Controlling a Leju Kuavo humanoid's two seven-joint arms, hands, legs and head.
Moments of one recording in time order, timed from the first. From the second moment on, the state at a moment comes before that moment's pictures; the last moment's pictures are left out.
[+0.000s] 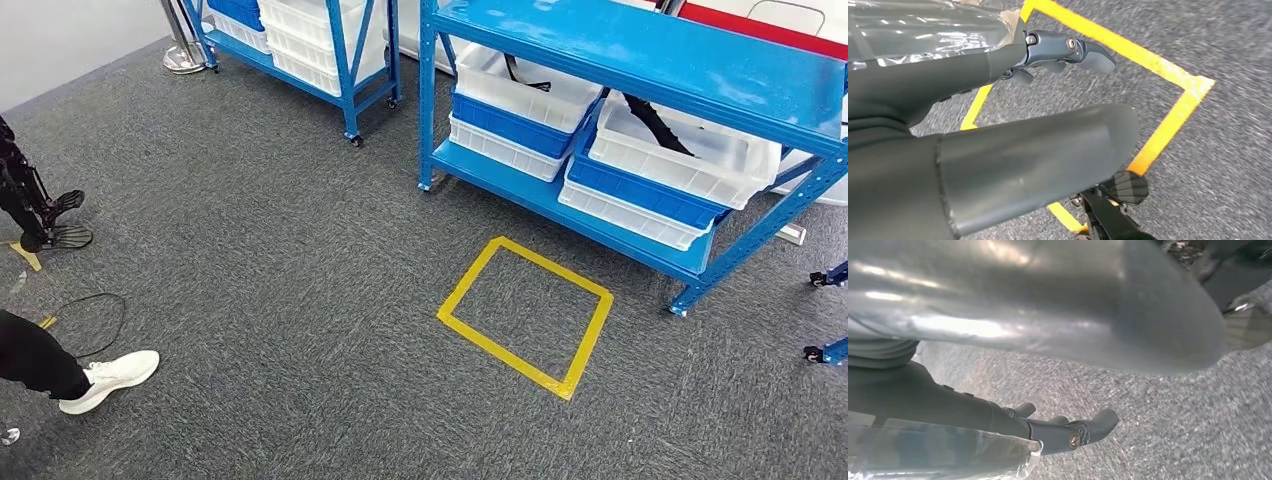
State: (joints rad) left arm -0.07 -0.07 0.99 -0.20 -1.05 -0.05 -0.30; right arm -0.04 0.03 -0.17 -0.18 0.29 -0.13 0.05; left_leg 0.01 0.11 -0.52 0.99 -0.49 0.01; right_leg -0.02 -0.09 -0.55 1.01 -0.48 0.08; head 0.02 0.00
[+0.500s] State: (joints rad) left arm -0.07 -0.07 0.99 -0.20 -1.06 -0.02 -0.31; right arm -0.04 0.03 -0.17 -0.18 0.30 -0.13 0.05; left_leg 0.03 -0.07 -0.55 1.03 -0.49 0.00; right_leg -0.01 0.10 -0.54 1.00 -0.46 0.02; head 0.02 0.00
